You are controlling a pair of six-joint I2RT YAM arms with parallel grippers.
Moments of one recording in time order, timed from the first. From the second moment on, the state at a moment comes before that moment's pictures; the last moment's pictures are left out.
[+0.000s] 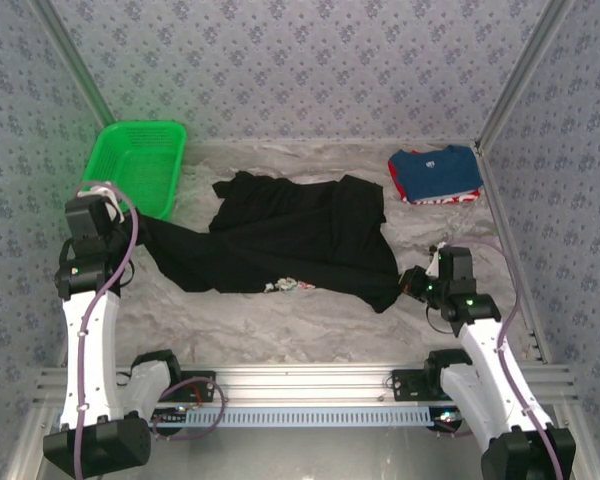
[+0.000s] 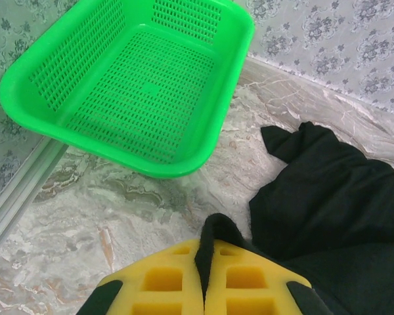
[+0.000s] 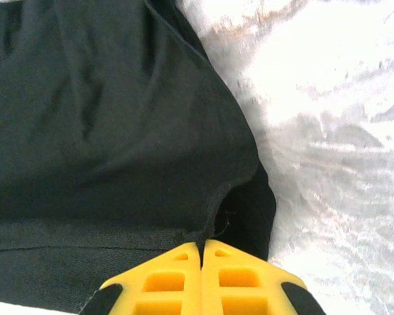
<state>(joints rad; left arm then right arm) 0.18 0.88 1.03 -0.73 0.04 -0.25 0.09 0.71 0.46 -0.60 -0.26 0.57</state>
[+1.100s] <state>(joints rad) 0.18 0.89 0.98 -0.71 0.09 -0.25 0.25 0.93 0.38 -0.49 -0.27 0.67</state>
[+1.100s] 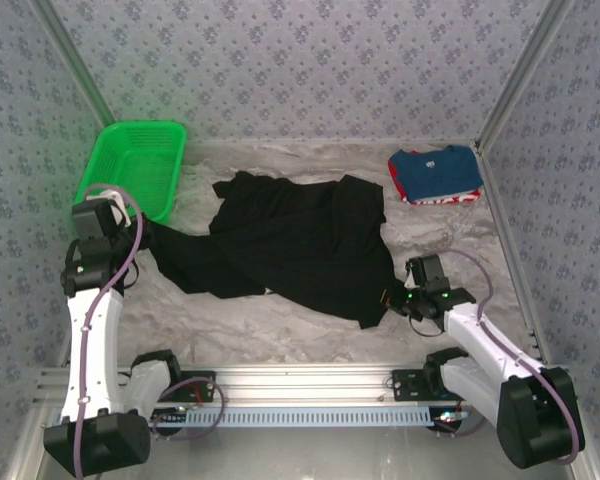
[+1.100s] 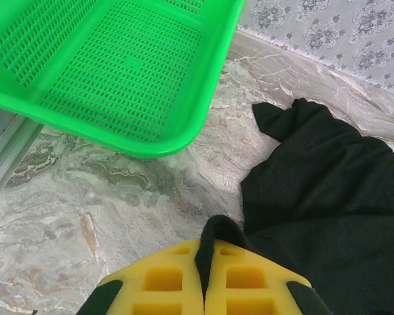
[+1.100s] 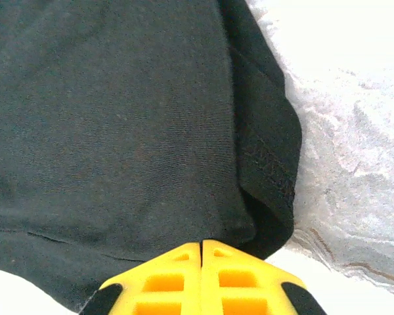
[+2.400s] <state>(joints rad) 0.20 1.29 2.51 -1.03 0.07 -0.28 -0.10 1.06 2.08 -0.73 -0.09 0.18</state>
